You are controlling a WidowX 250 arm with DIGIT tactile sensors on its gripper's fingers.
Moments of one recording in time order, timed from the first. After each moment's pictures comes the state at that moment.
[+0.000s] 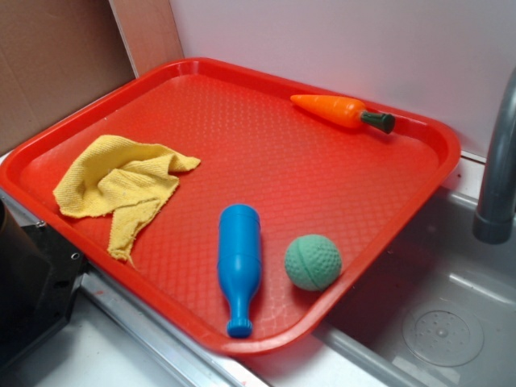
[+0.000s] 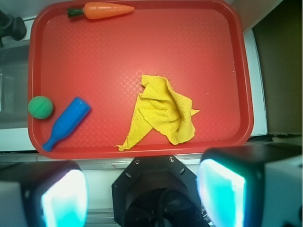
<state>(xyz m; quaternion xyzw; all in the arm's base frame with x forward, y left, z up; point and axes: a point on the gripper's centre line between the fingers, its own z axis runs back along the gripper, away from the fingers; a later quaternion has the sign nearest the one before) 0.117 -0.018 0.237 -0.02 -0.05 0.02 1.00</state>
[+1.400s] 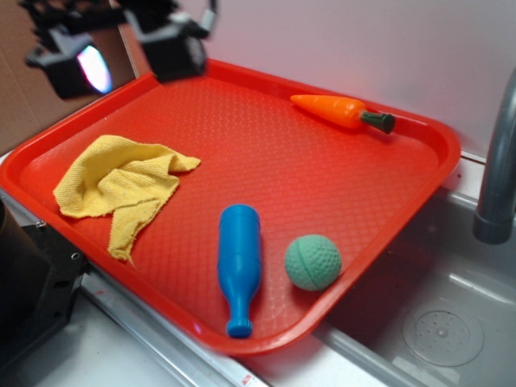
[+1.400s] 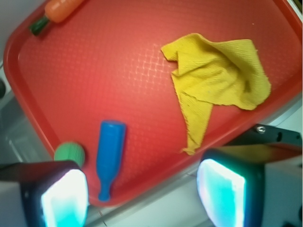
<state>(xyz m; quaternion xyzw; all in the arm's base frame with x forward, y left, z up) 0.159 -0.081 0.150 -0.08 0.02 0.30 0.95</state>
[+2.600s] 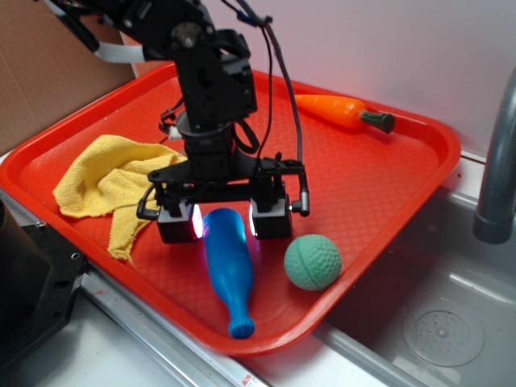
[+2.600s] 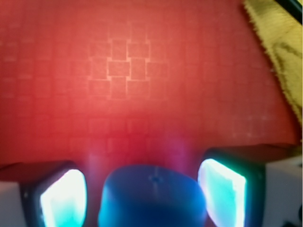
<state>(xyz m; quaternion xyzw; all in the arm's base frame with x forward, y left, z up) 0.179 -0.108 0.020 0.00 0.00 0.38 0.92</state>
